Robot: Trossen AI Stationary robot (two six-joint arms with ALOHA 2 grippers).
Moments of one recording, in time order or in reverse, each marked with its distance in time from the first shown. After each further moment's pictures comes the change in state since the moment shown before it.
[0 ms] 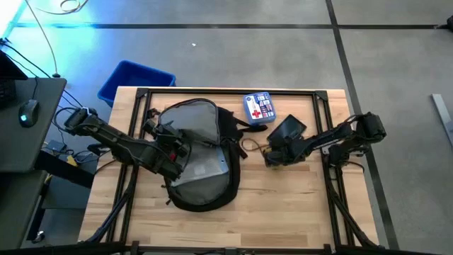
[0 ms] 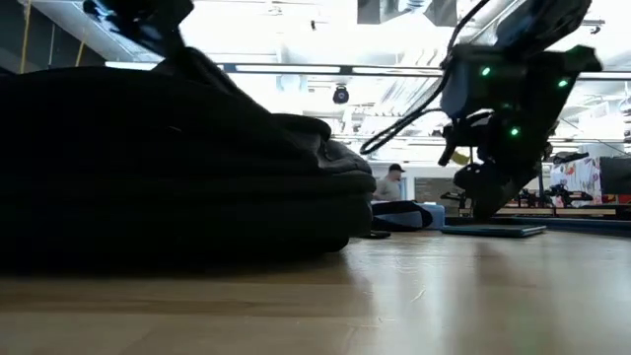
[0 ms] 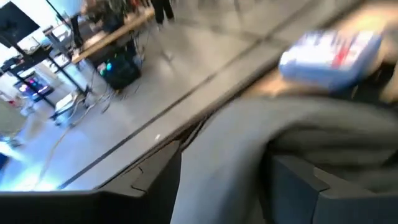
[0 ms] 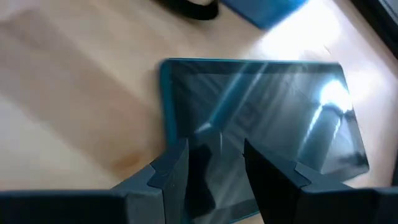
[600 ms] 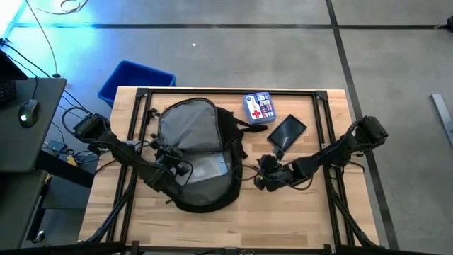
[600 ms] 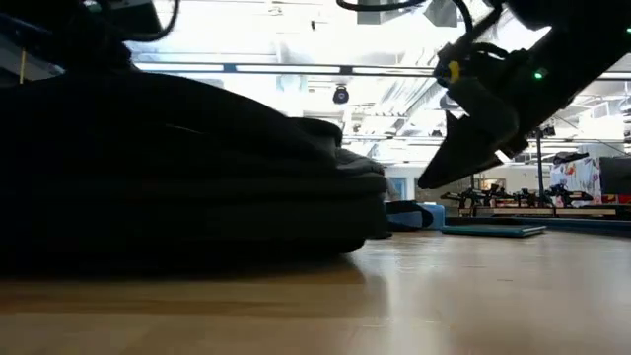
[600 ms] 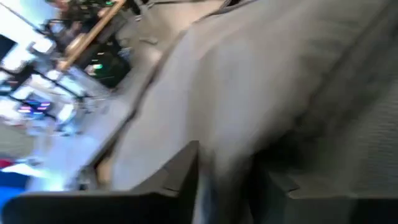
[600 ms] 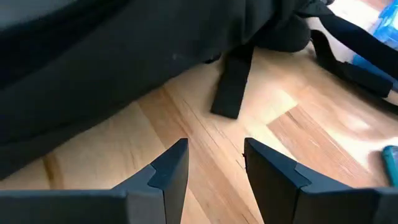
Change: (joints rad) left arm -0.133 0.165 -0.200 0.100 0.177 -0.018; right arm 0.321 0.010 0.005 0.557 0.055 -0.149
